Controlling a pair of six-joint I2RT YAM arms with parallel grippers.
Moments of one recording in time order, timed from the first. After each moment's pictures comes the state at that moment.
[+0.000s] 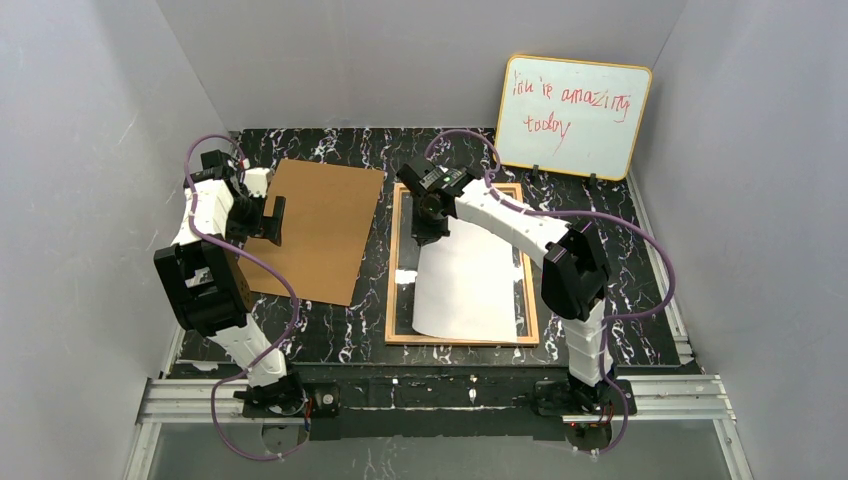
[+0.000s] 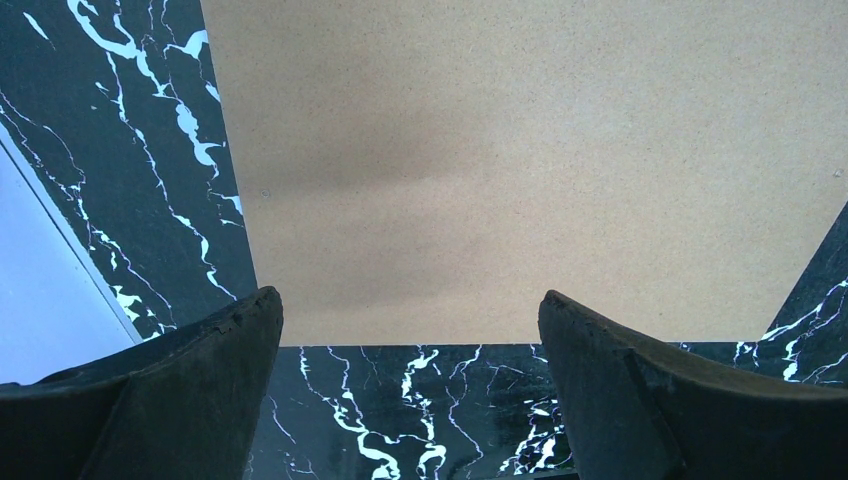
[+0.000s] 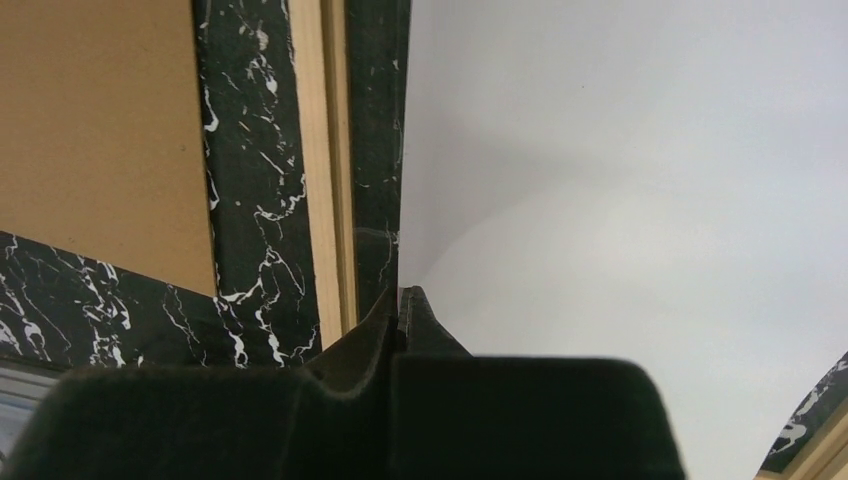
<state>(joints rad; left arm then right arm) 0.30 1.75 1.41 -0.95 0.16 0.44 0.83 2.02 1.83 -0.98 0.08 0.80</state>
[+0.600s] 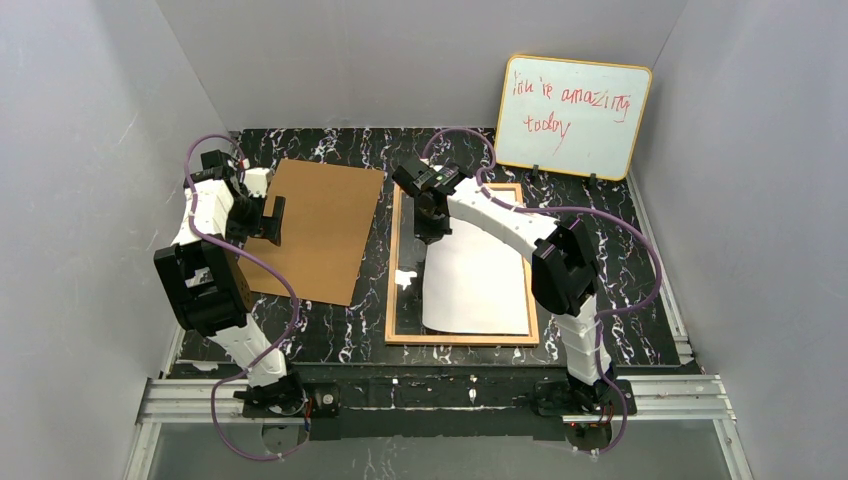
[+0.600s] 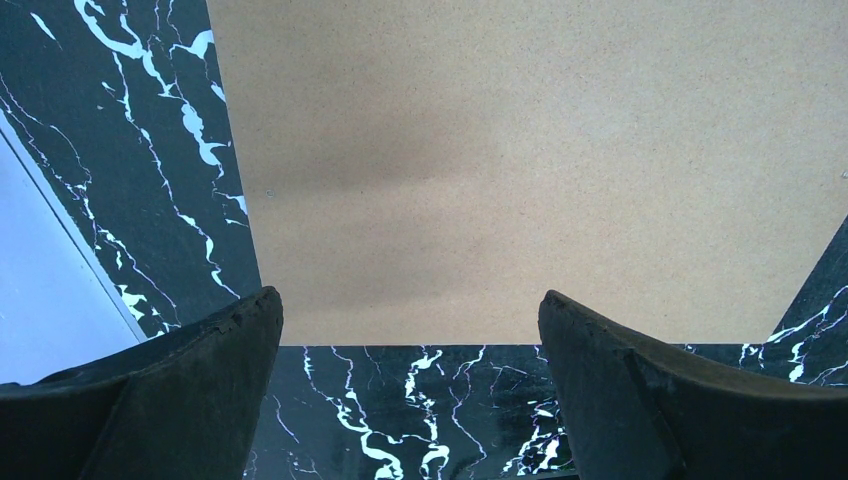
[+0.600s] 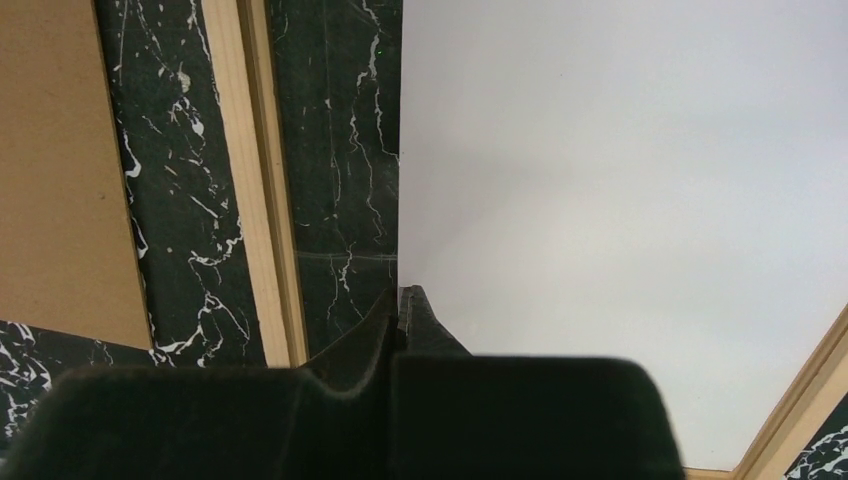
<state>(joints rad) 0.30 1.75 1.41 -0.94 0.16 0.44 0.84 2.09 1.91 -1.04 0.19 0.76</state>
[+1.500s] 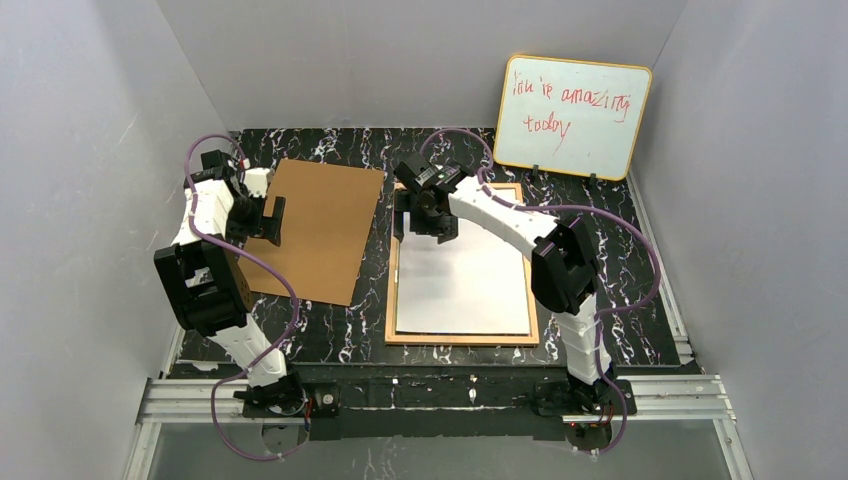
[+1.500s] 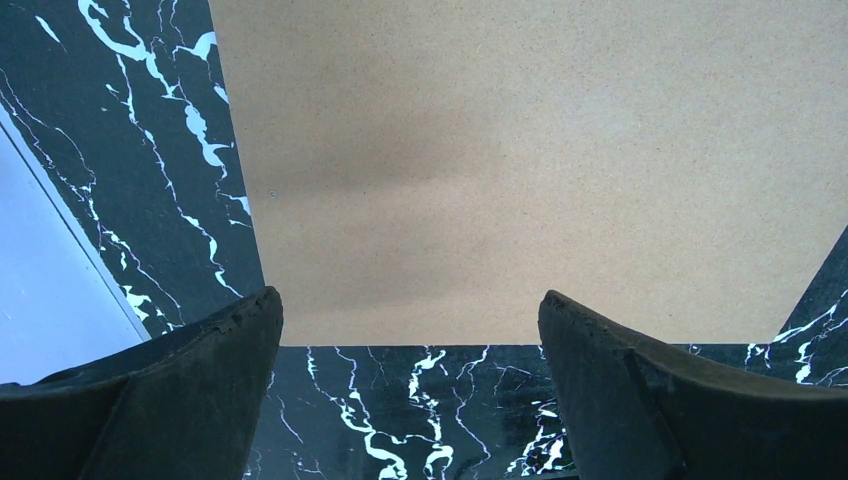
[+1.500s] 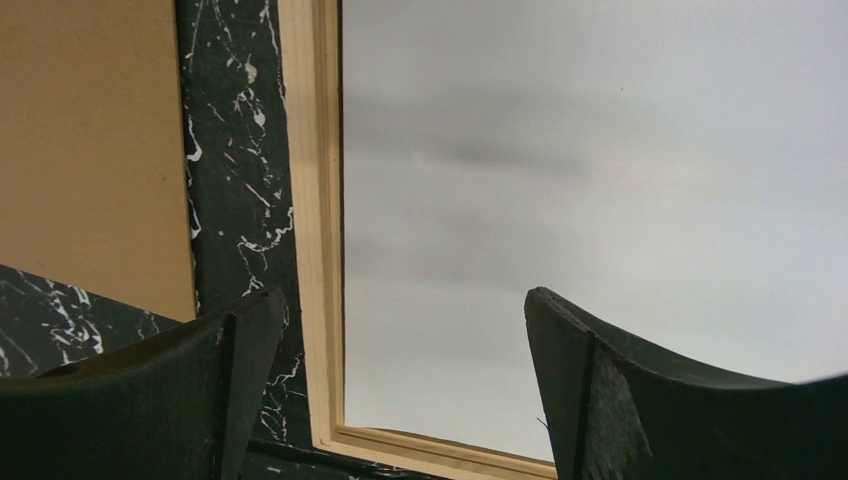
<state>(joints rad) 0.30 1.75 1.41 -0.94 0.16 0.45 0.82 2.10 1.91 -0.99 0.11 0.73</state>
